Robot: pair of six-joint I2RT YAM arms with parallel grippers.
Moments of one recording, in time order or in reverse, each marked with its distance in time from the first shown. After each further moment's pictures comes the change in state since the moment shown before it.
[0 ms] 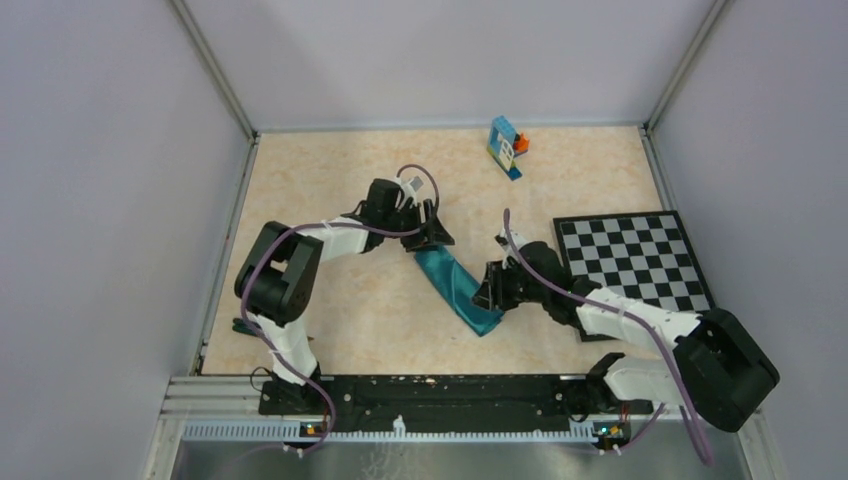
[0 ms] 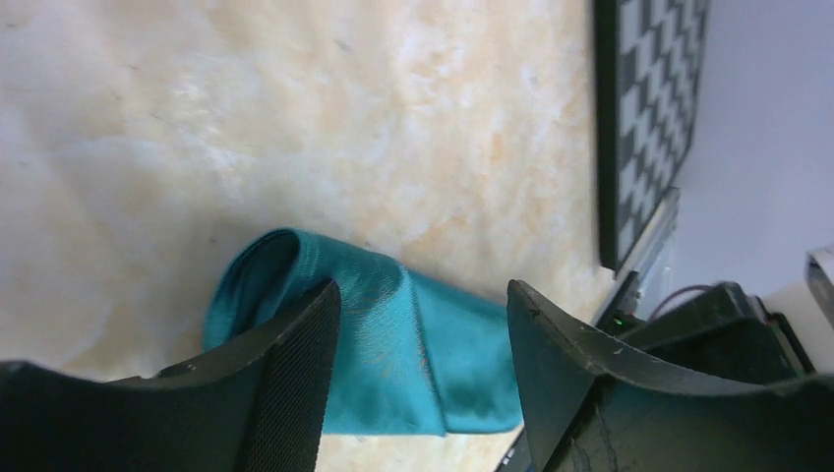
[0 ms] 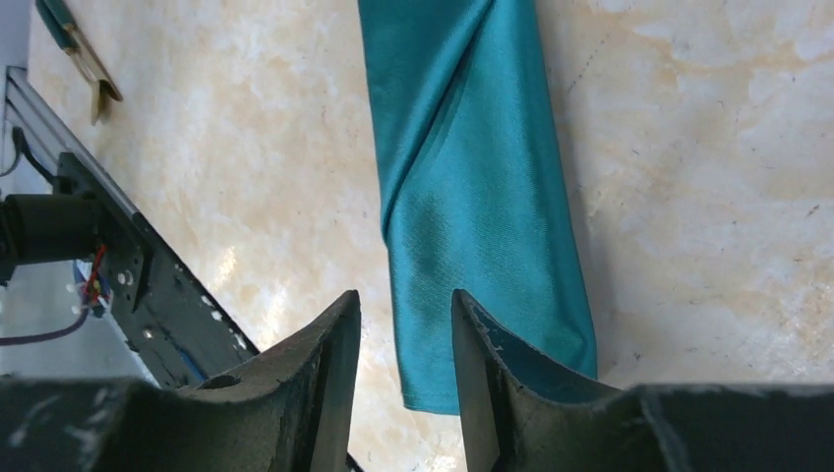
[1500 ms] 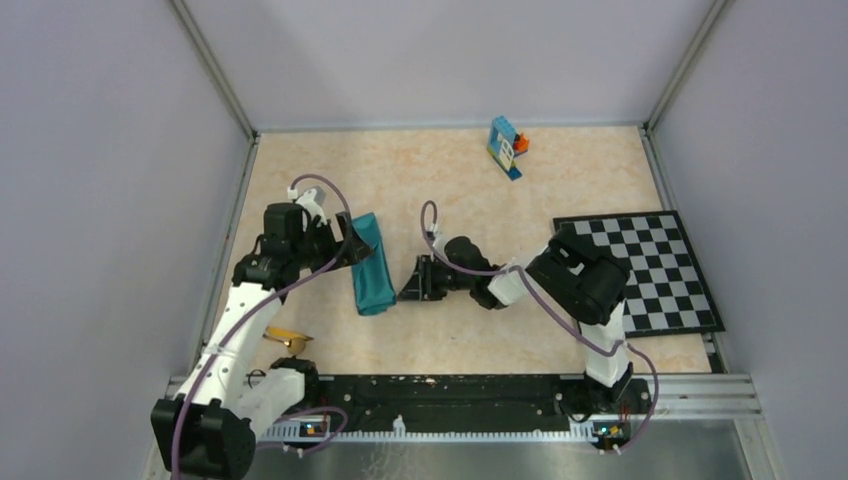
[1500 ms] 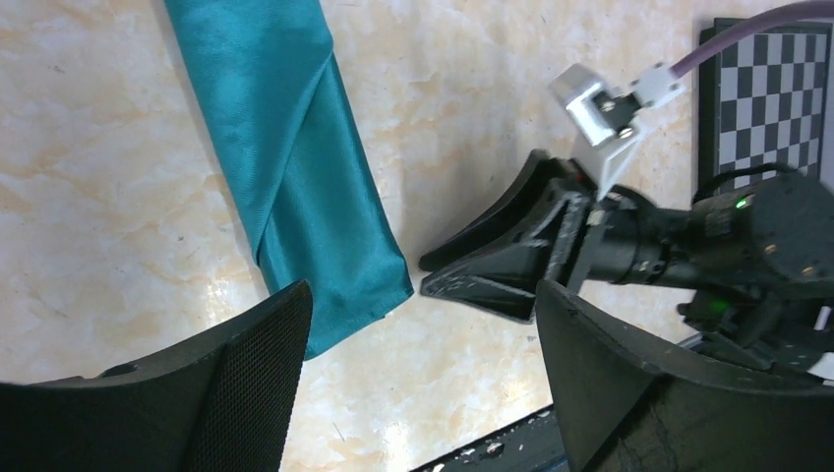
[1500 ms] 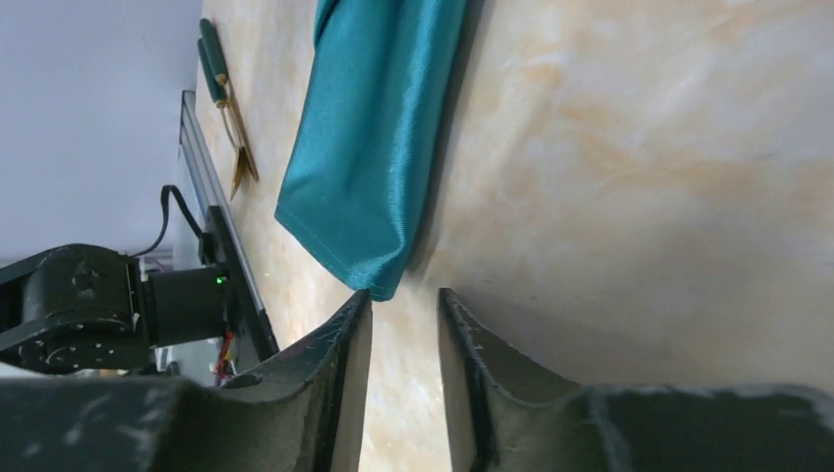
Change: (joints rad) left arm 0.310 -0.832 -0.195 -0.669 -0.266 0.250; right arm 0.168 0.805 0.348 0.650 -0.159 0.314
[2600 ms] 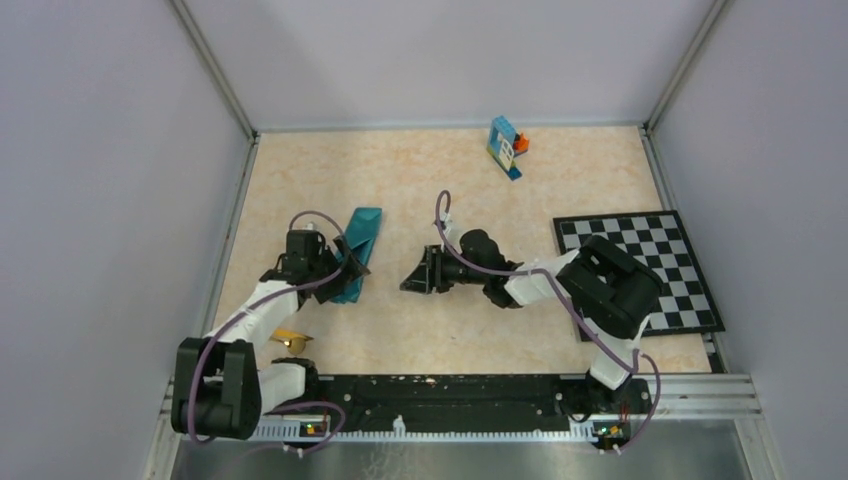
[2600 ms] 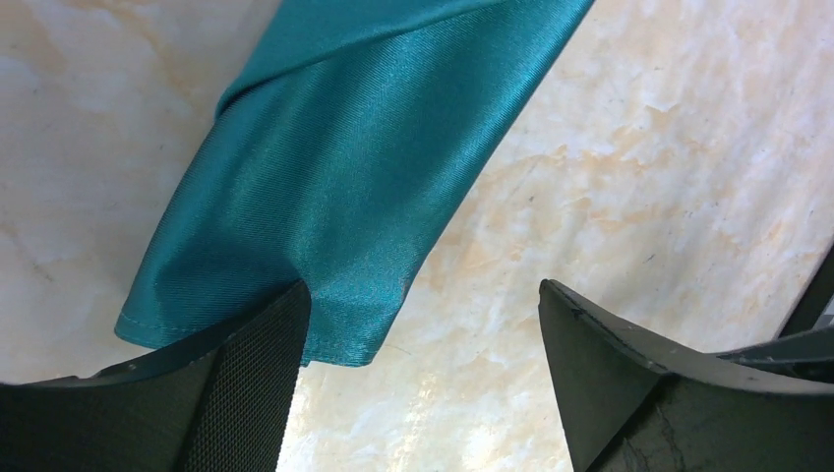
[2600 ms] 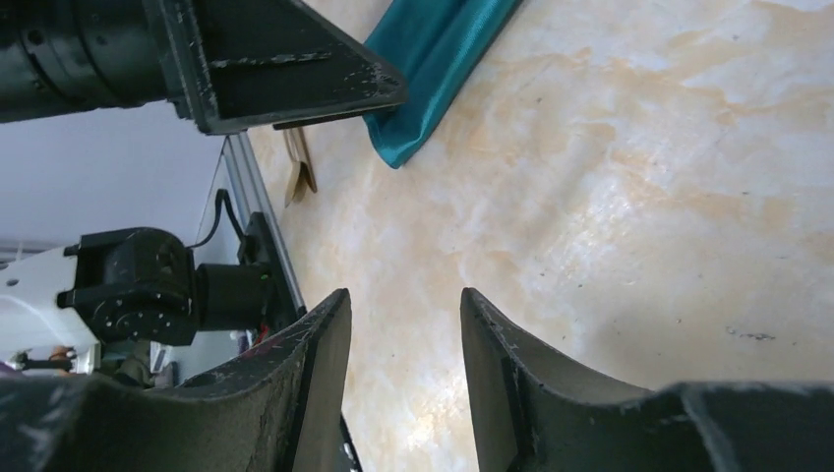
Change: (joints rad) left arm 0.039 0.190 -0.301 0.319 -0.142 -0.242; right arm -0.011 -0.149 -0.068 0.039 0.019 -0.036
